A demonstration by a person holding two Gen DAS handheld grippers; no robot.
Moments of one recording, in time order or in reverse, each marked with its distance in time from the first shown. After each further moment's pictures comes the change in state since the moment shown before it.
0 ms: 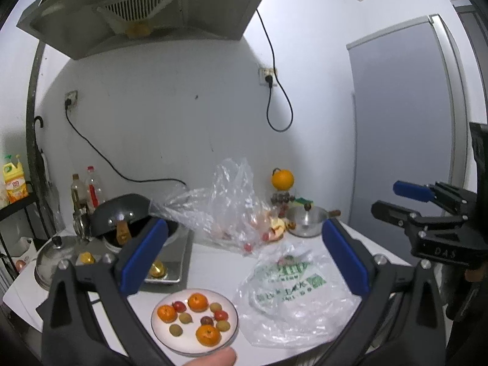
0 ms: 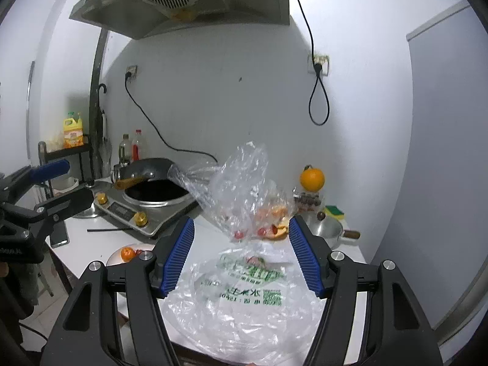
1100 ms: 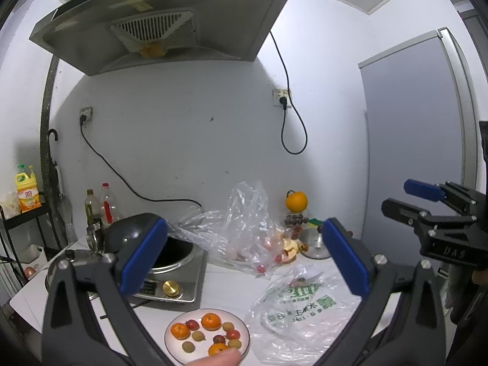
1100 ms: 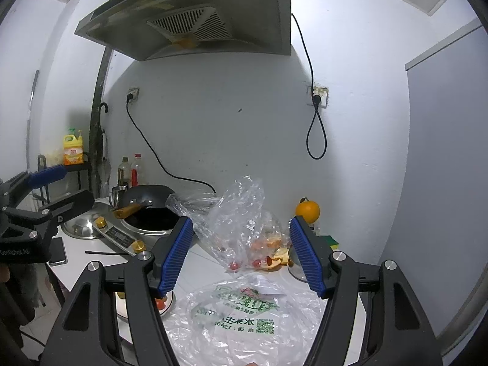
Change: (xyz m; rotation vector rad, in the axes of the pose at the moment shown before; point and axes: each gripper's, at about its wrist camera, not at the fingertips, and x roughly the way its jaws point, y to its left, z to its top) left arm -0.014 0.004 0.022 -0.010 -0.078 0.067; right arm -0.011 0.004 0.027 -0.023 -0.096 -0.010
